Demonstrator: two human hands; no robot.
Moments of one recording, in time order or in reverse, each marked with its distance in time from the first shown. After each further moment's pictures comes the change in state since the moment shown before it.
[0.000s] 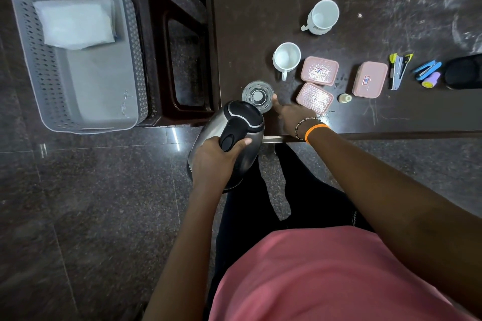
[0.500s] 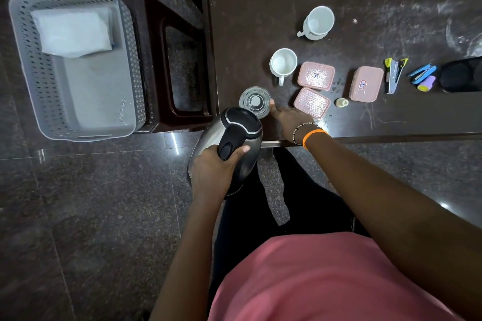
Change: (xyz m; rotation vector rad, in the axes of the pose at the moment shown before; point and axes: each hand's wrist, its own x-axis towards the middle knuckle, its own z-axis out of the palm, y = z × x) left_hand -0.002 -0.003 0.005 -0.023 0.032 0.005; right_hand -0.004 0.000 -0.004 -0.028 -0.008 -0.015
